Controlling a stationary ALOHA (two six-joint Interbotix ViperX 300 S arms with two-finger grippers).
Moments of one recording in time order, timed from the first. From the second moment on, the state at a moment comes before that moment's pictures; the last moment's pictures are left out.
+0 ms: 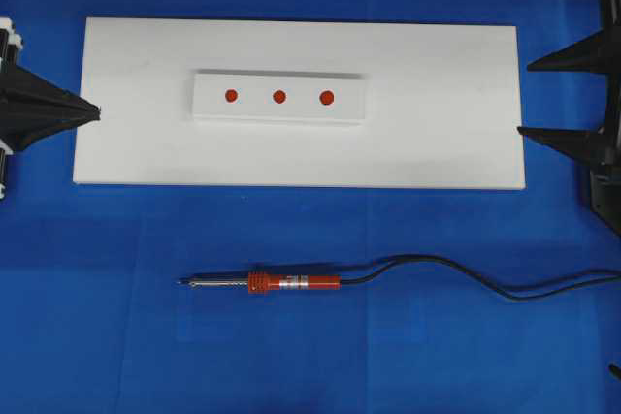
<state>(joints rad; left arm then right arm) 0.00 -1.03 1.24 0.00 -0.23 -0.04 0.02 -1.13 1.20 -0.56 0.38 0.70</state>
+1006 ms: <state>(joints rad) 0.00 -1.03 1.24 0.00 -0.23 -0.04 0.02 -1.13 1.23 -0.54 0.33 0.70</state>
